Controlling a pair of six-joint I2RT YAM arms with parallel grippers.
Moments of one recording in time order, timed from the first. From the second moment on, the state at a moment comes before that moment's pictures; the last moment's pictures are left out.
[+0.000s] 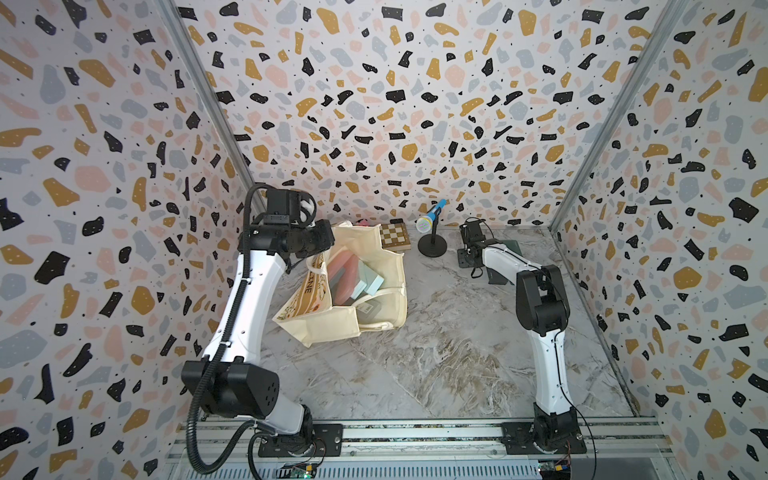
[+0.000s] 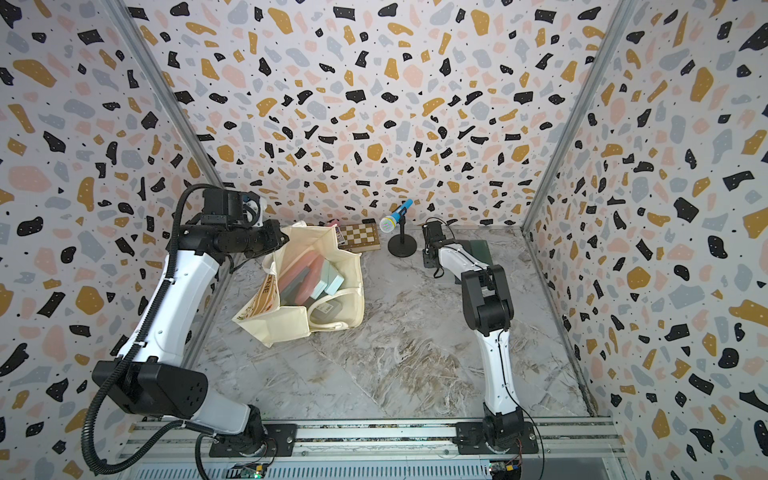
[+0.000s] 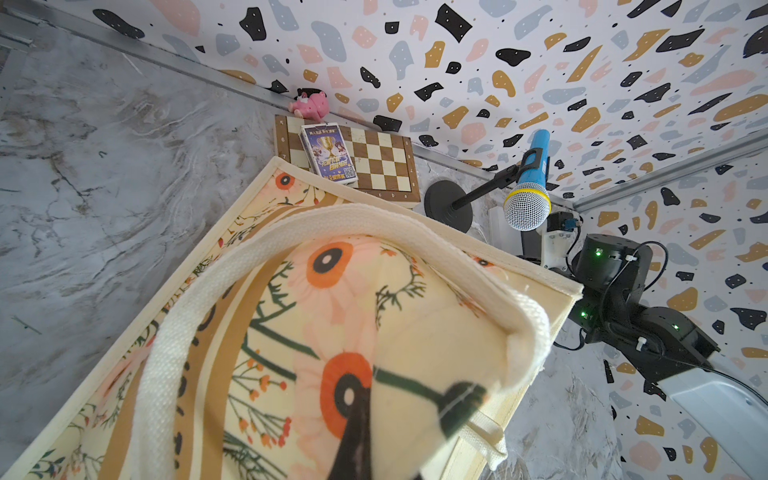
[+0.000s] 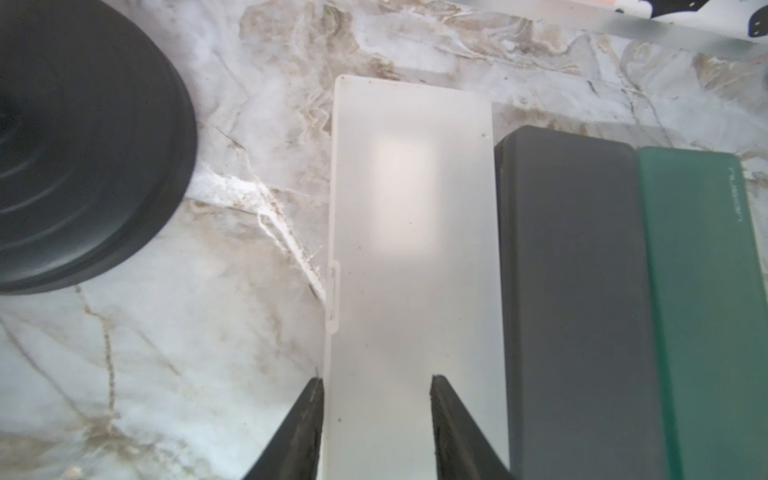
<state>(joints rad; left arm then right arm) -0.06 1.52 1.73 -0.96 0.32 -0.37 0.30 2.31 1.83 -0.51 0.30 0.13</state>
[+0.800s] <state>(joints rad) -0.06 1.54 1.72 -0.93 0.43 -0.37 0.30 2.10 1.61 -0.48 0.28 0.18</state>
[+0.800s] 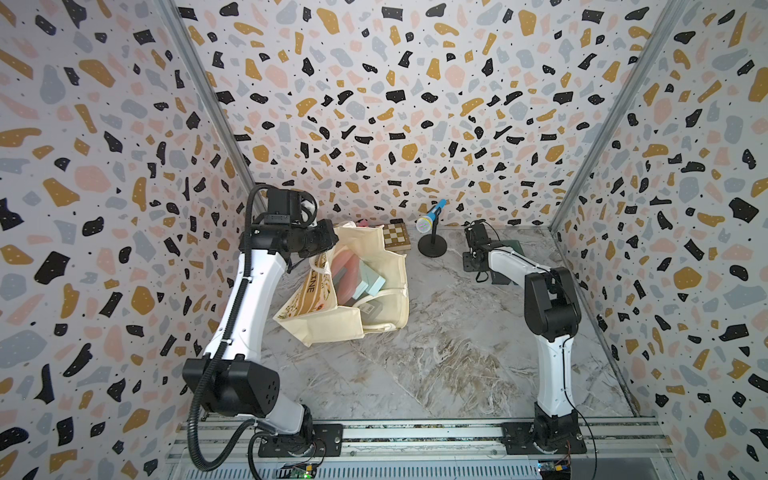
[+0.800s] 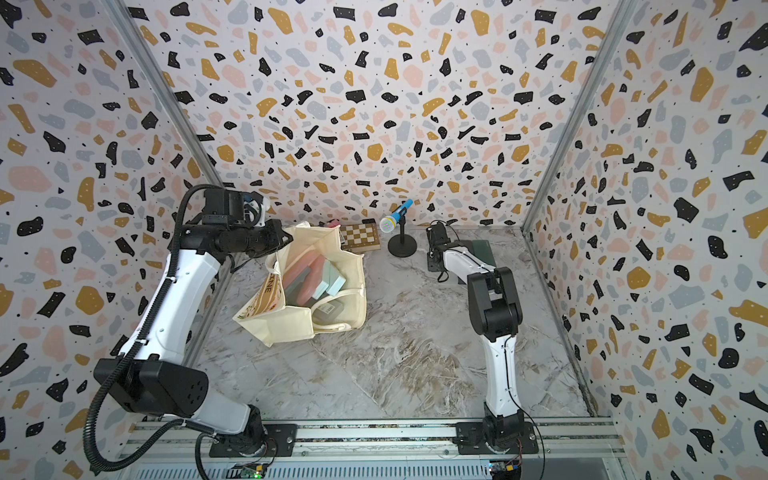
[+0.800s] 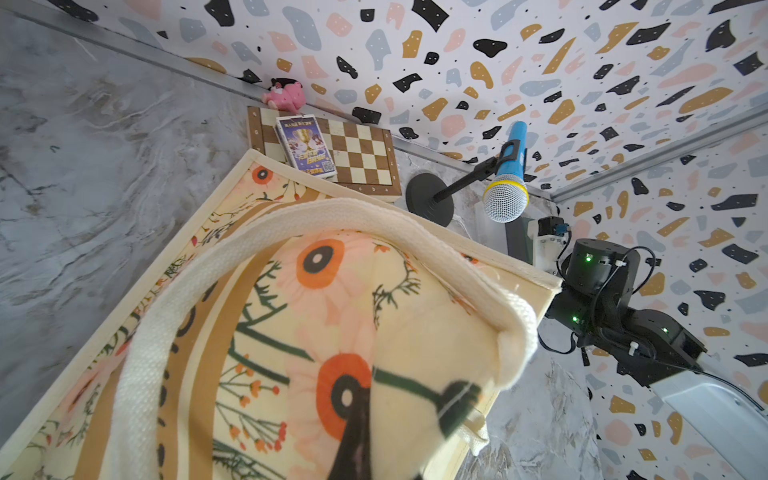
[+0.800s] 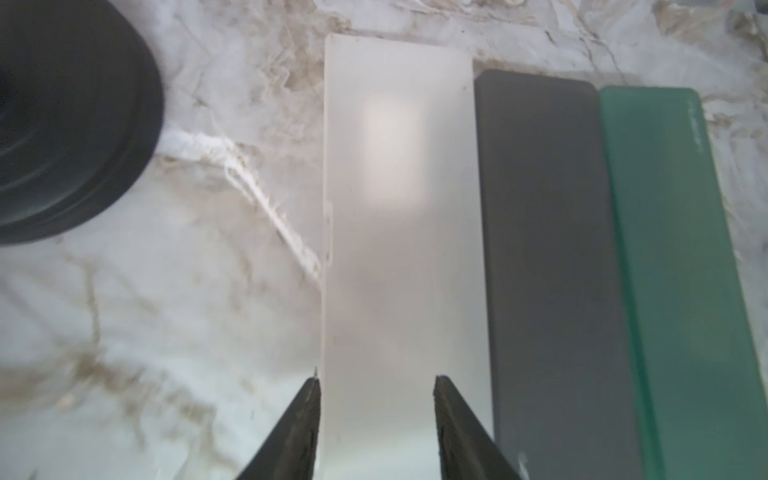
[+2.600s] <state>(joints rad) -0.17 1.56 1.65 -0.86 0.67 -0.27 1.00 1.84 1.32 -0.18 0.40 0.09</state>
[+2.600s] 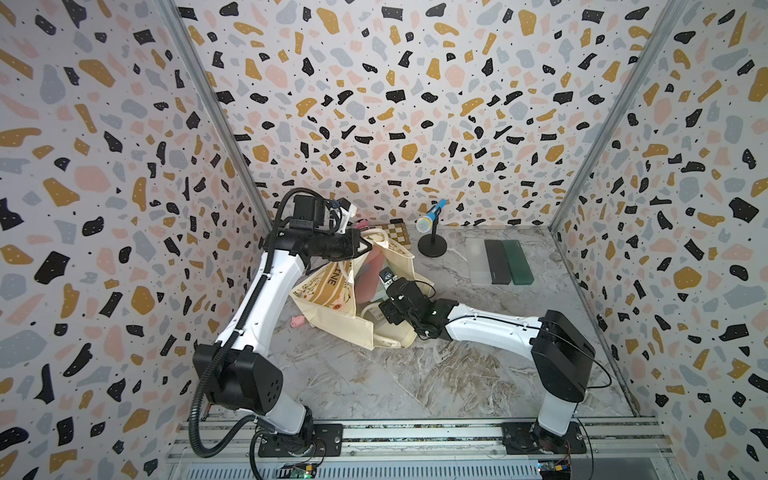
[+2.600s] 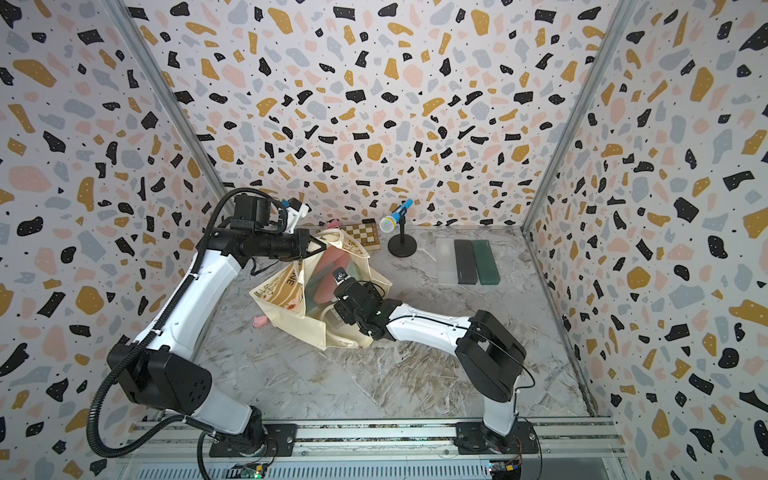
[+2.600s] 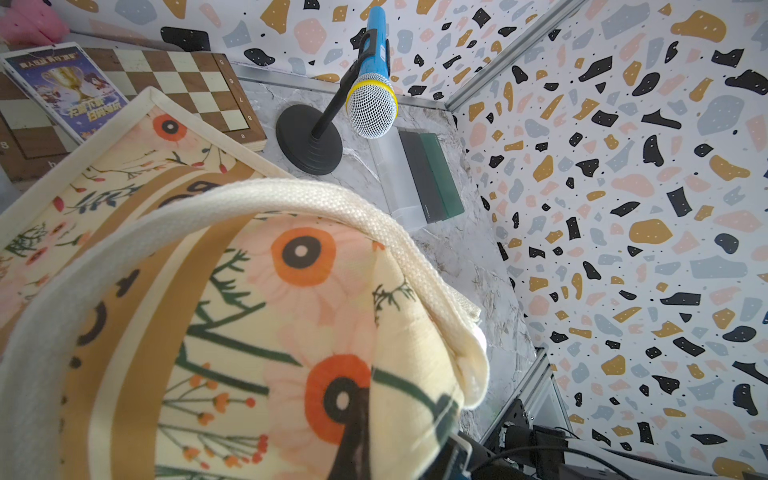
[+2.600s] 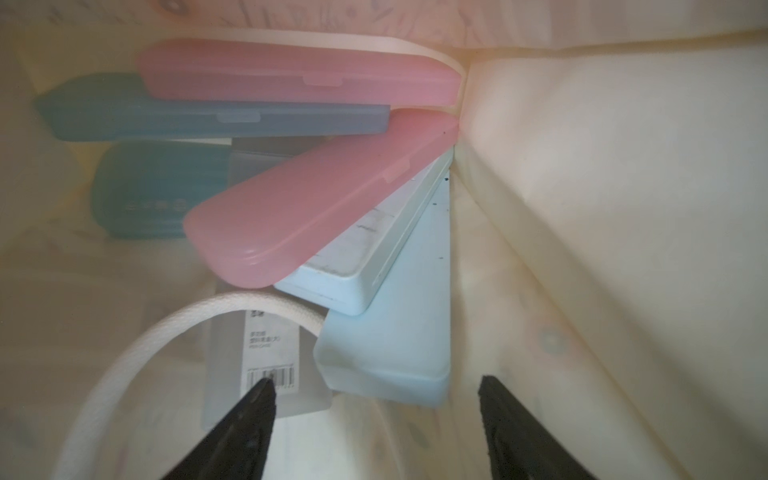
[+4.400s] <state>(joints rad) -0.17 1.55 1.67 -0.90 0.41 -0.25 1.01 1.51 1.12 -0.31 0.32 0.07</state>
